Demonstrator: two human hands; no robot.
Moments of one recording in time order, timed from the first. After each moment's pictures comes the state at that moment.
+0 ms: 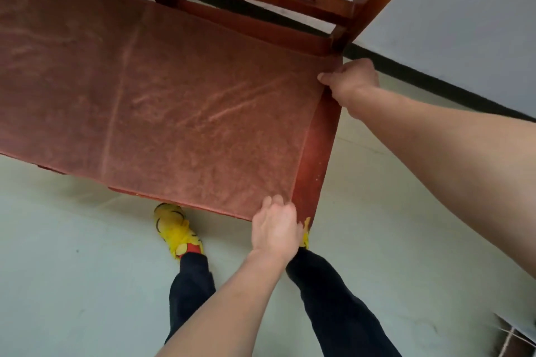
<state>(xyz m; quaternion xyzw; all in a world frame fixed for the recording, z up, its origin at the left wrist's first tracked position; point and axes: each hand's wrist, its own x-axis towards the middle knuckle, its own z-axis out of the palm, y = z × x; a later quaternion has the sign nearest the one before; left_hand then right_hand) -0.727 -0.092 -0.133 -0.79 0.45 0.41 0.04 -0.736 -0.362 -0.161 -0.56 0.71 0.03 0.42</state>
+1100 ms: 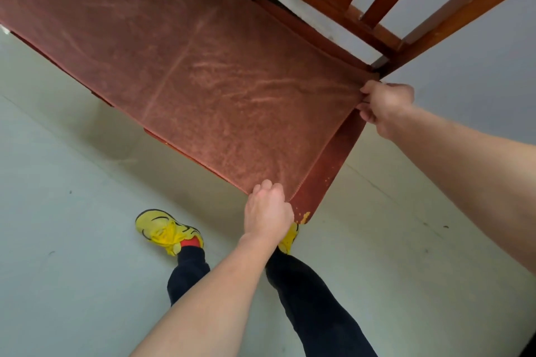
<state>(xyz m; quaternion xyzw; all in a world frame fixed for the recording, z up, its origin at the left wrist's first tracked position) -0.727 -0.069 -0.121 -0.89 0.27 0.35 -0.11 -0.725 -0.338 -0.103 -0.48 0.70 -0.07 0.52</state>
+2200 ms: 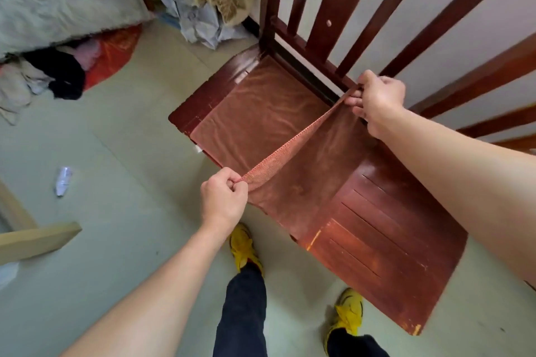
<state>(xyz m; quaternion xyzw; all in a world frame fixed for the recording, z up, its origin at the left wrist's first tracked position) -0.299 0.068 0.007 -0.91 0.06 0.21 -0.37 -0.311 -0.230 0.042 -0.54 0.60 -0.15 0.57</state>
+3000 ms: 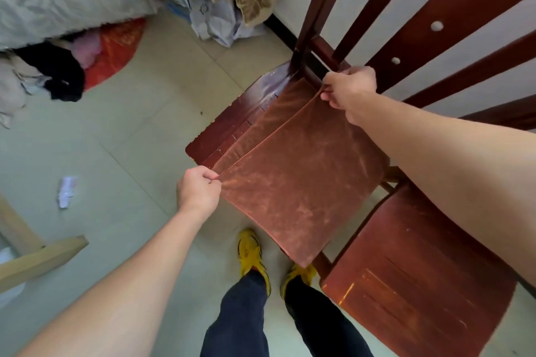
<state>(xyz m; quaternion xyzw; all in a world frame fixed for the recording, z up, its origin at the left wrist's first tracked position) -0.121 0.081 -0.070 -0.91 -0.09 0.29 -0.27 -0.124 -0.231 -0.033 -0.59 0.59 -0.05 0.55</state>
